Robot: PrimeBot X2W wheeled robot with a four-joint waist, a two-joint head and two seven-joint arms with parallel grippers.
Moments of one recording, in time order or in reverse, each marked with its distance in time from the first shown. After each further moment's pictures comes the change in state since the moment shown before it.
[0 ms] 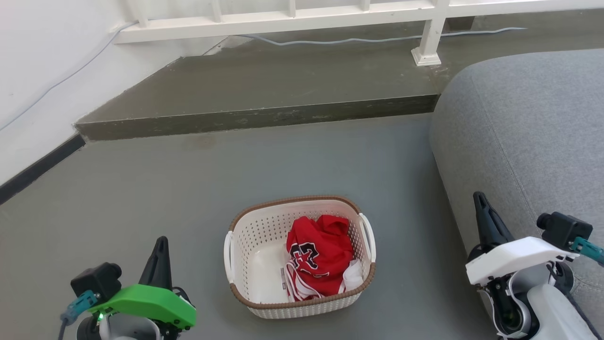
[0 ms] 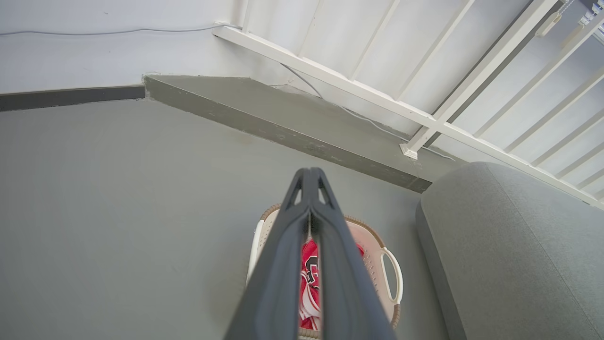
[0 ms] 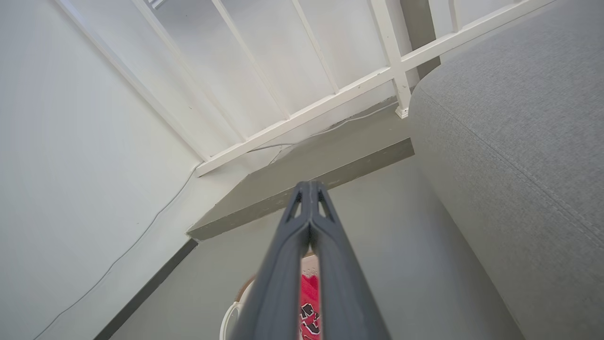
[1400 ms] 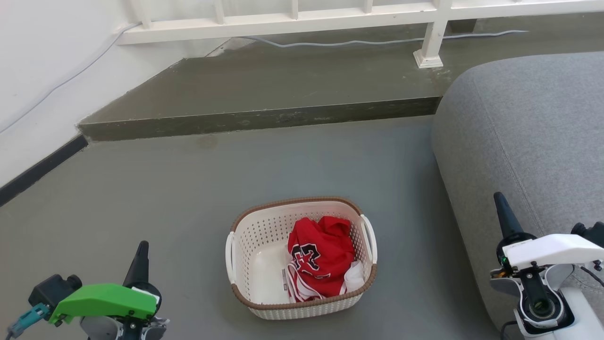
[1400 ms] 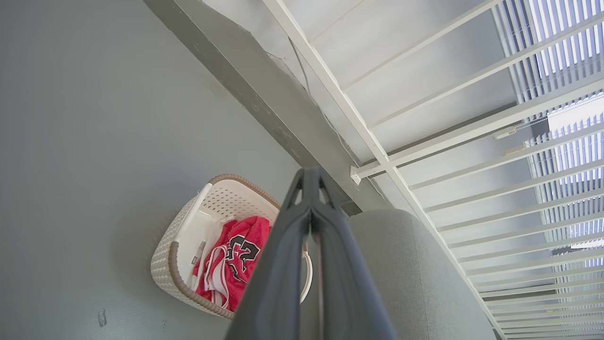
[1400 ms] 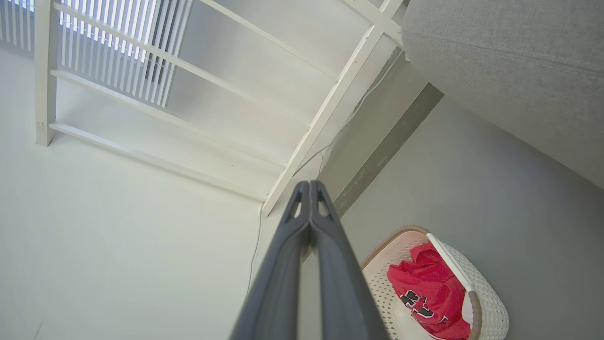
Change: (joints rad) left arm -0.003 -0.009 0.132 0.018 -0.456 -0.079 0.126; right arm -0.002 0.041 -0.152 0.017 0.472 0.071 0.126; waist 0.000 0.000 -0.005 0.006
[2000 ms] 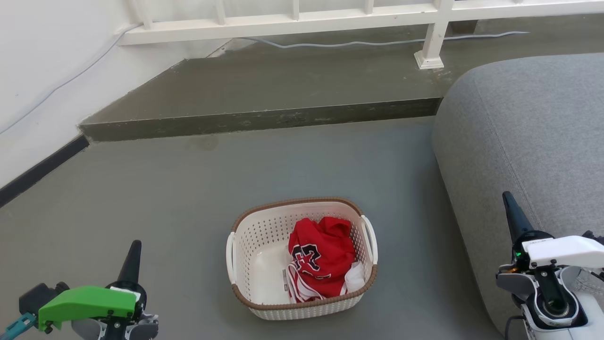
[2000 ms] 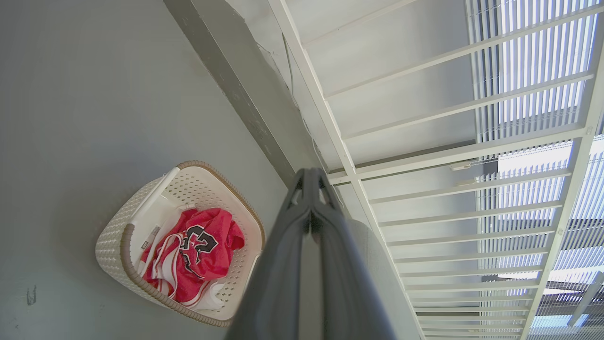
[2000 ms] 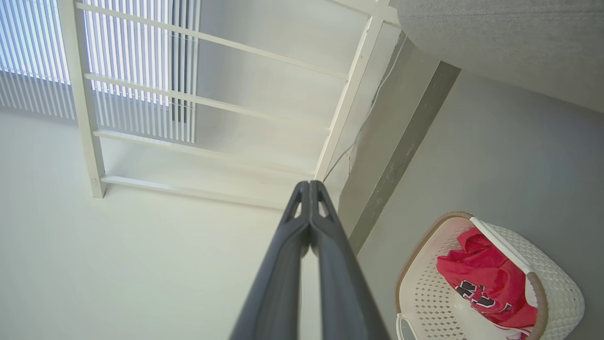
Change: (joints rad) left arm -0.002 -0.005 0.058 0.011 -0.202 -0.043 0.053; right arm -0.004 0.021 -0.065 0.013 0.209 0.030 0.050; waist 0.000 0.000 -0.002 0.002
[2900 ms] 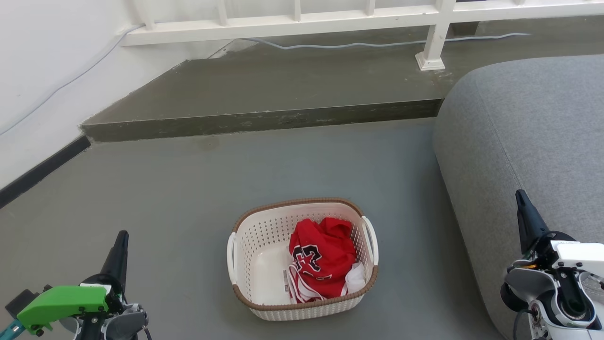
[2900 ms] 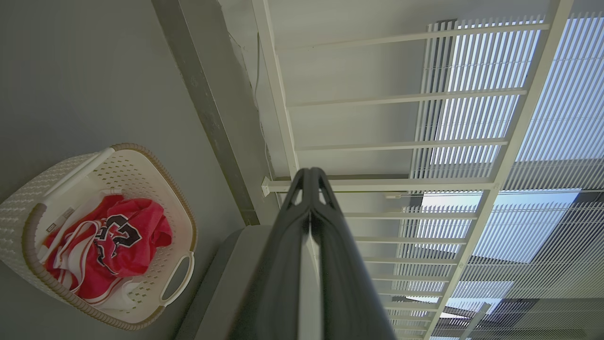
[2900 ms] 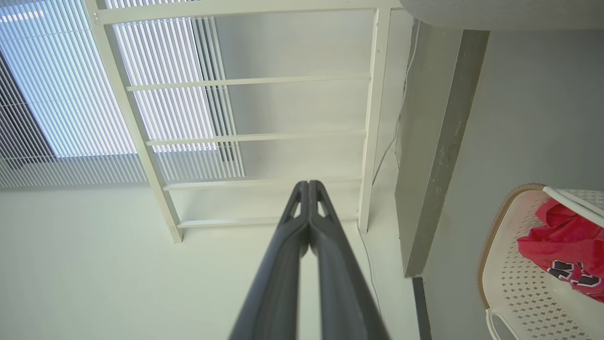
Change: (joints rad) left arm -0.025 -0.013 0.083 0.016 -0.283 -0.049 0.077; right arm -0.002 0.031 -0.094 0.013 0.291 0.042 0.077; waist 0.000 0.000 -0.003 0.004
